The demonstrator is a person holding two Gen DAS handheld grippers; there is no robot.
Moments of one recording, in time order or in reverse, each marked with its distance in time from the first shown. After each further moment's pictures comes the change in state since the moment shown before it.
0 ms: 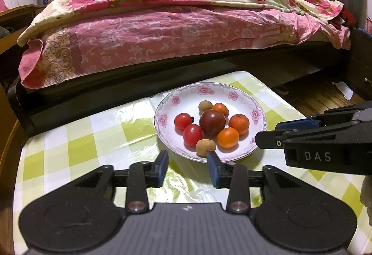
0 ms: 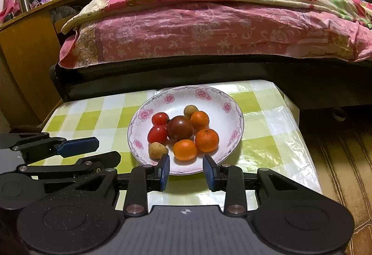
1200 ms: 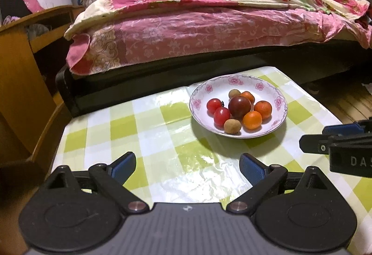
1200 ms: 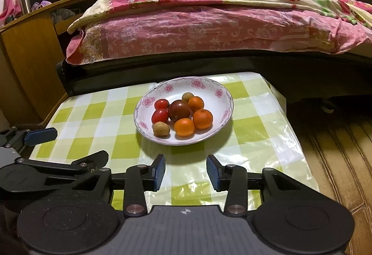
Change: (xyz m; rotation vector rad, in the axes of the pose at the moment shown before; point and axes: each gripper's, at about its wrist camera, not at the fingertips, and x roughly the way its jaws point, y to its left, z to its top) left arm -0.043 -0.008 -0.030 -0.040 0.005 0.202; right arm -0.048 0.007 -0.034 0.035 -0.011 -0.030
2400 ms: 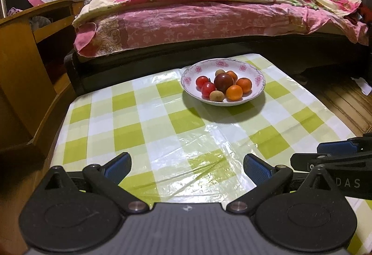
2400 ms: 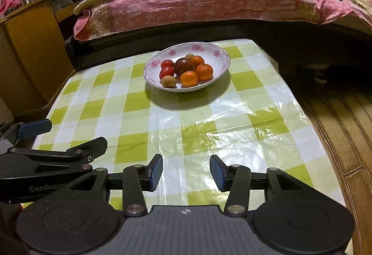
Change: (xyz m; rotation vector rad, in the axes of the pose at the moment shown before) left arm -0.055 -0.007 -0.045 -0.004 0.023 -0.031; right arm -0.040 0.016 -0.057 0.044 0.082 -0.022
